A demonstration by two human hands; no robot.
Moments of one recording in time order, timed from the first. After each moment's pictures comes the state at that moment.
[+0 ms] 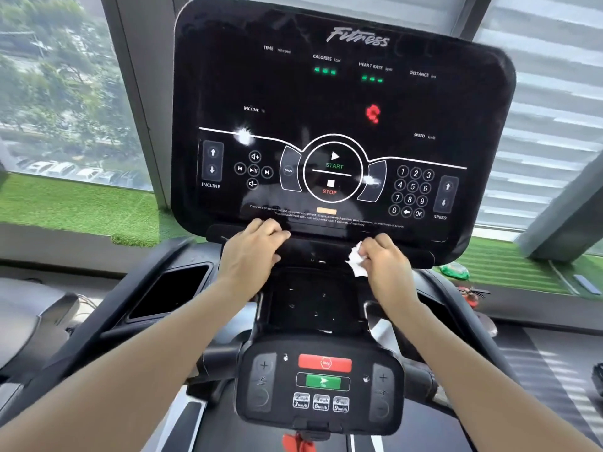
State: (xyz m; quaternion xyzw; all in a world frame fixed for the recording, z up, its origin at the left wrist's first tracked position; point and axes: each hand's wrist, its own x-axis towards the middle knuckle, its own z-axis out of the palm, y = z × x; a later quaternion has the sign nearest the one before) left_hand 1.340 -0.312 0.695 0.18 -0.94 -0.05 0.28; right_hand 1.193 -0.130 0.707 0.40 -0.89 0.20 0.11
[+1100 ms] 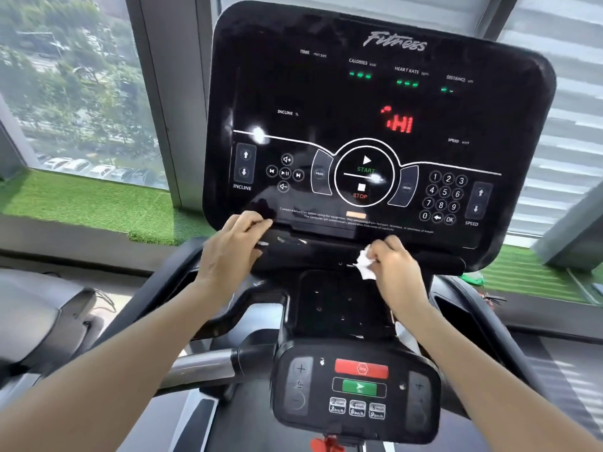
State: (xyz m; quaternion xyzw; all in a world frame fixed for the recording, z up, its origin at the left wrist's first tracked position) left_hand 1.391 -0.365 0.688 0.20 -0.92 -0.06 0.33; right_hand 1.215 -0.158 0.708 0.41 -0.89 0.18 0.08
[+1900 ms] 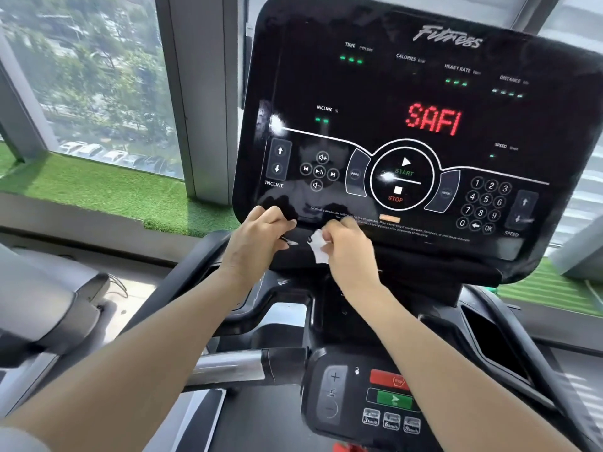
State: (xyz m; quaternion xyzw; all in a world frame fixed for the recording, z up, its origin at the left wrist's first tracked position) left_hand 1.389 -0.388 0.684 0.16 -0.91 -0.13 0.36; right_hand 1.278 -0.256 0.720 0.47 -0.85 0.23 0.07
